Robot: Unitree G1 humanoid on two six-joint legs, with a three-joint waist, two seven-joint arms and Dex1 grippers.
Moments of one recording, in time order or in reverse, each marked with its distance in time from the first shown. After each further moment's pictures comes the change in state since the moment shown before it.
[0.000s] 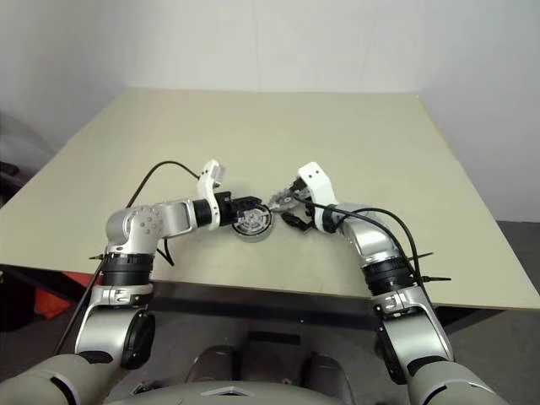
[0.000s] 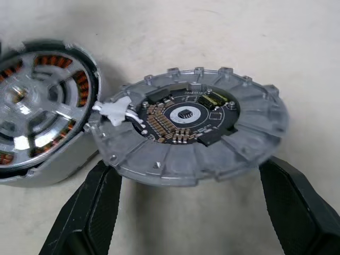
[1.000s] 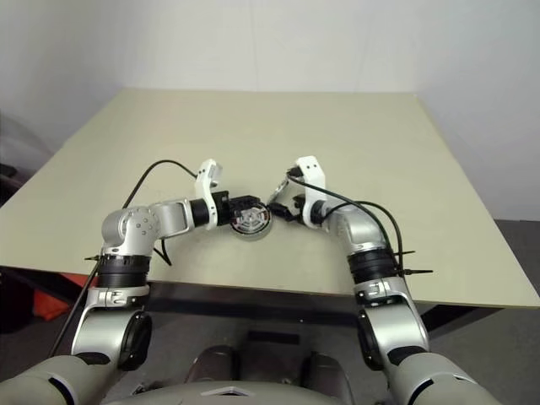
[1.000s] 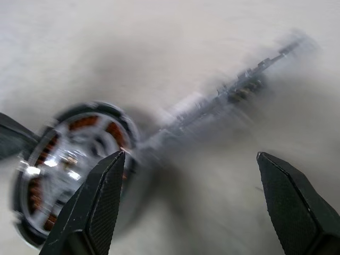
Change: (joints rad) left arm 0.006 0.016 -0.010 0.000 -0.003 -0.009 0.011; right arm -0.064 0.159 -0.080 0.109 0.064 0.010 -0.090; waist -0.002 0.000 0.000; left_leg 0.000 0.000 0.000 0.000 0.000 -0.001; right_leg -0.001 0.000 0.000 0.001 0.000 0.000
